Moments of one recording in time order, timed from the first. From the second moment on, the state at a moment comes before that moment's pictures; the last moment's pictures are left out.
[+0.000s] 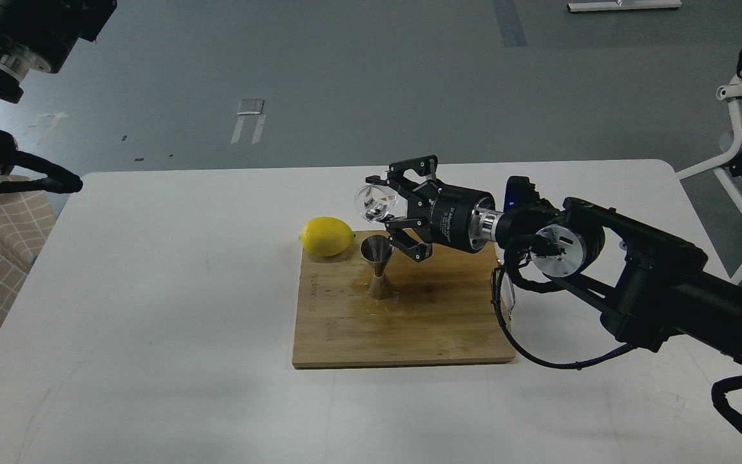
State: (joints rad) left arm -0.96 0.78 -0.70 -1.16 0.55 -0.05 -0.39; right arm 0.84 -0.22 0.47 1.16 -0.05 0.11 -0.17
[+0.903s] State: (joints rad) left arm -0.96 0.78 -0.70 -1.16 0.55 -0.05 -0.39; right arm 0.90 -0.24 0.41 1.16 -0.13 0.11 -0.17
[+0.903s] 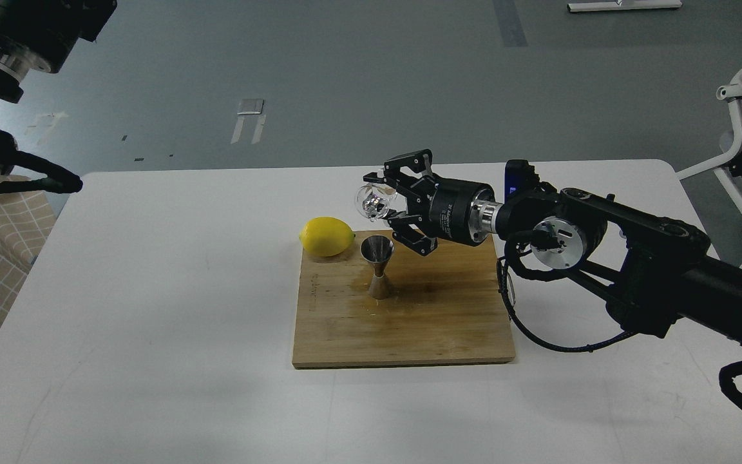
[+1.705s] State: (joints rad) left arm -0.96 0.78 -0.70 -1.16 0.55 -0.05 -0.39; right arm 0.95 -0.27 0.38 1.16 -0.19 0.14 -0.17
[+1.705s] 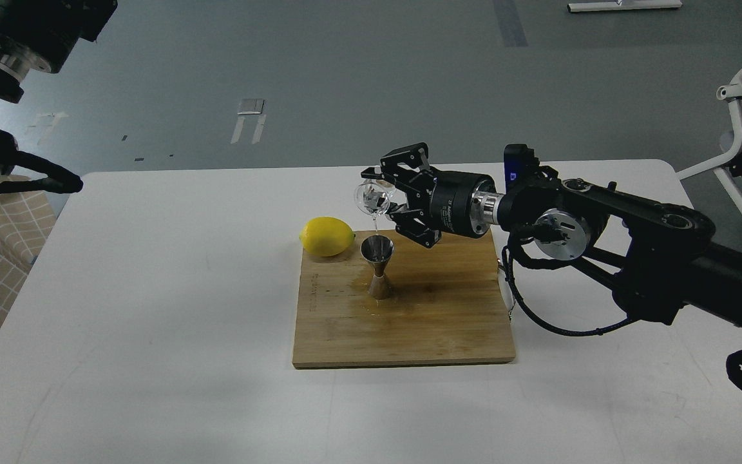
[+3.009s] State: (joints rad) left arm -0.97 0.78 -0.70 -1.15 0.55 -0.05 -0.39; right arm 1.02 -0.28 0.33 1.17 -0.26 0.18 -0.17
